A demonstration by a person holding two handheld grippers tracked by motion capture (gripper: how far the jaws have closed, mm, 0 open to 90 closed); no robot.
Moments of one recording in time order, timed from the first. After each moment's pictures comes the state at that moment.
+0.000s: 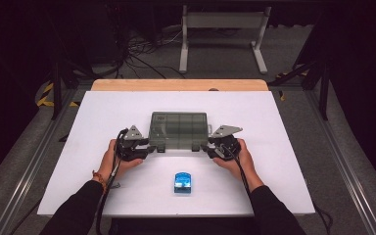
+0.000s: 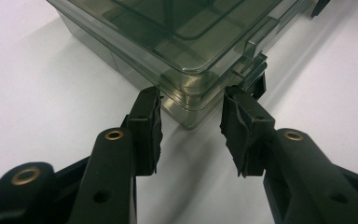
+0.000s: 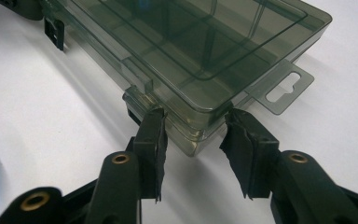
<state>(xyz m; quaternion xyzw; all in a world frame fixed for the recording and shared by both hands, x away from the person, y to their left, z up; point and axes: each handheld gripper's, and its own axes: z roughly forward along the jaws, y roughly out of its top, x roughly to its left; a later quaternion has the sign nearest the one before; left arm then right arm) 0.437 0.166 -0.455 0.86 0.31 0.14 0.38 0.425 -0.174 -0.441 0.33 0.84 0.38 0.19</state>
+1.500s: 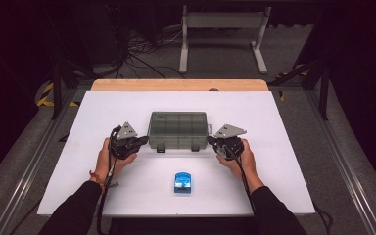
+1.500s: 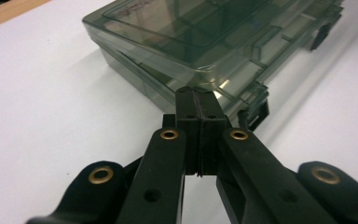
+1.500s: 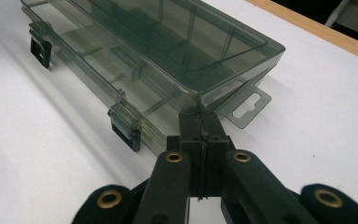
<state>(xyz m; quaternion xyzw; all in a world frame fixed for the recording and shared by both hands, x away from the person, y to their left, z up) 0.430 0.177 -0.437 0.84 0.31 0.18 0.41 0.417 -0.178 -0.431 0.33 0.82 0.40 0.25</state>
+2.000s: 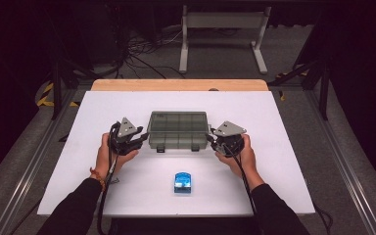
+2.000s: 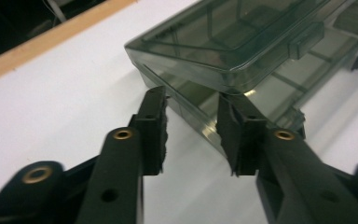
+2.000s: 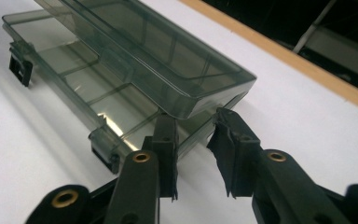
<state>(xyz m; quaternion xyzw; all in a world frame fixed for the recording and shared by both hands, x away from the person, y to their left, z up) 0.434 0.174 -0.426 0.82 0.32 0.24 0.40 0.418 -0.174 -0.418 0.31 0.81 0.39 0.30</state>
